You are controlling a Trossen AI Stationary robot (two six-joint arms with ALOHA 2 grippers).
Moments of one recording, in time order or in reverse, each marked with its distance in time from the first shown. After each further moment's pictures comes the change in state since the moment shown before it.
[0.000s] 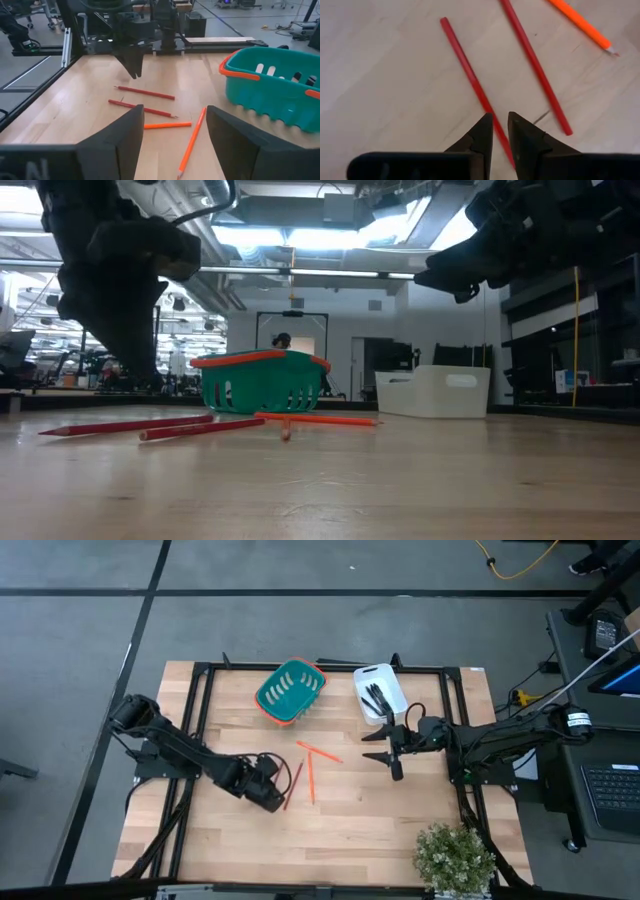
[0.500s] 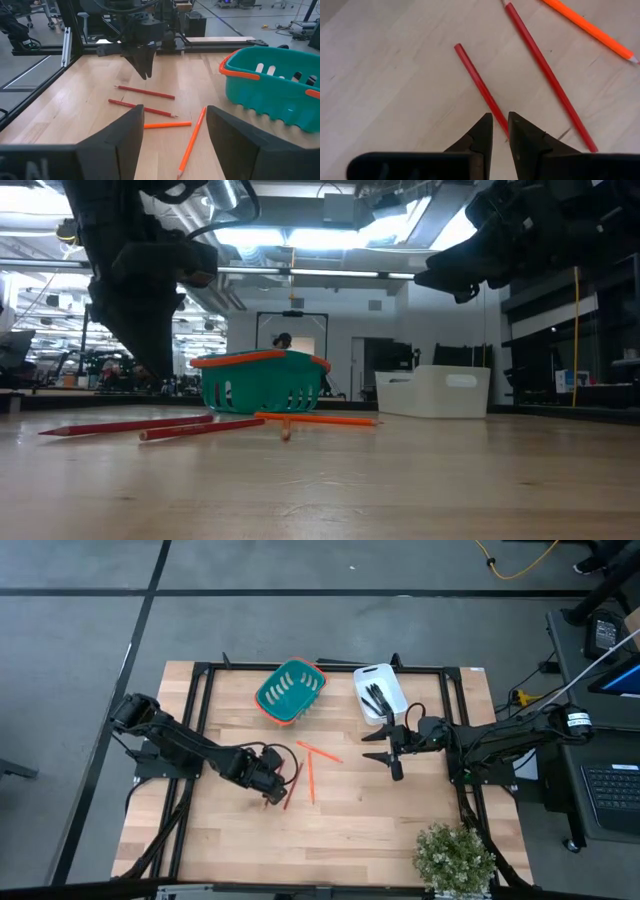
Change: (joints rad) left arm 0.087 0.000 0.000 -0.003 0.011 0.178; right arm 0.000 0.000 0.000 -0.002 0.000 -0.001
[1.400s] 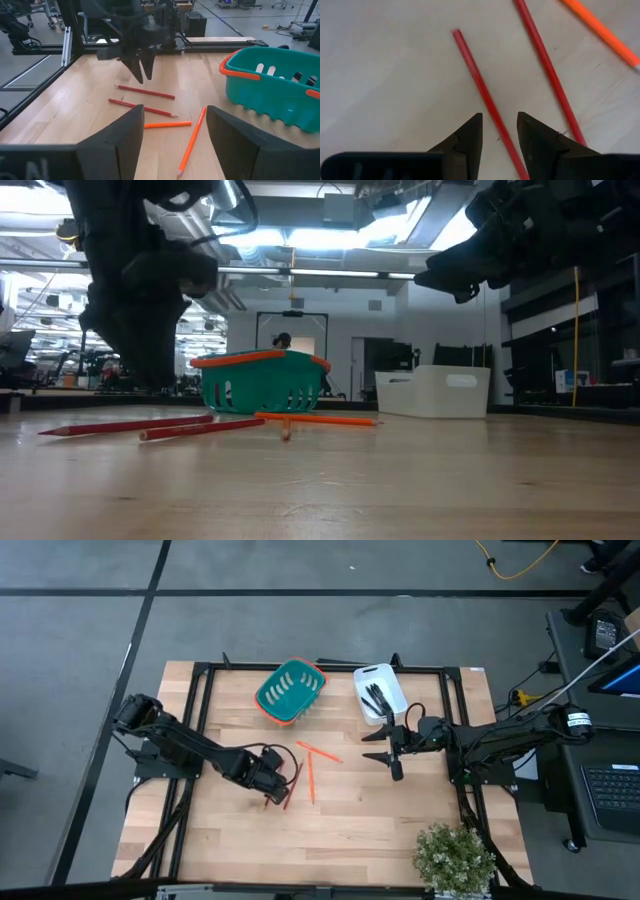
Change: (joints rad) left arm 0.008 0.041 0.000 0.027 0.044 -0.111; right arm 0.000 0.000 0.000 -0.001 -0.001 -0.004
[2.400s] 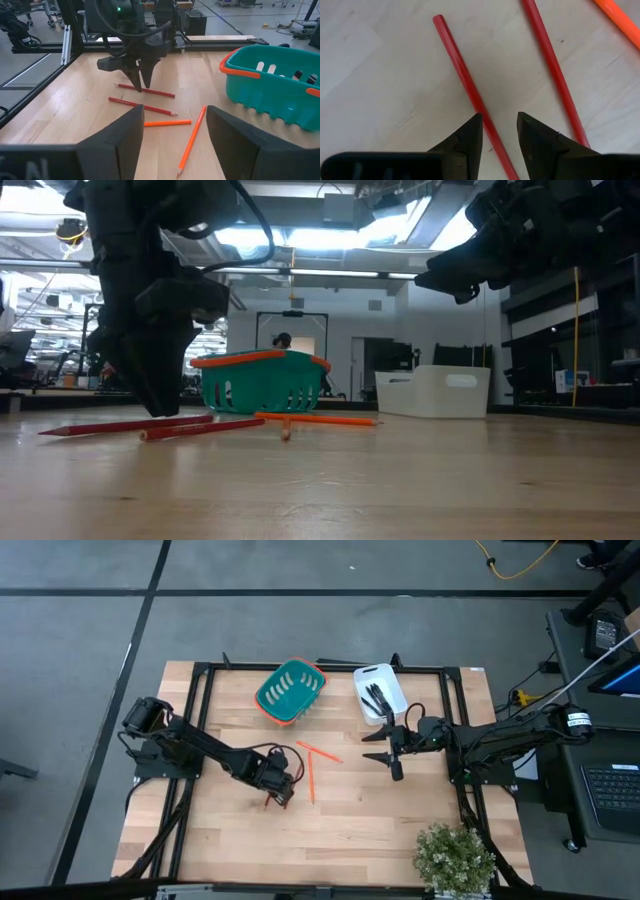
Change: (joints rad) left arm 0.043 0.077 0.000 0.073 0.077 0.029; right arm 0.000 0.000 0.000 -0.006 -0.001 0.000
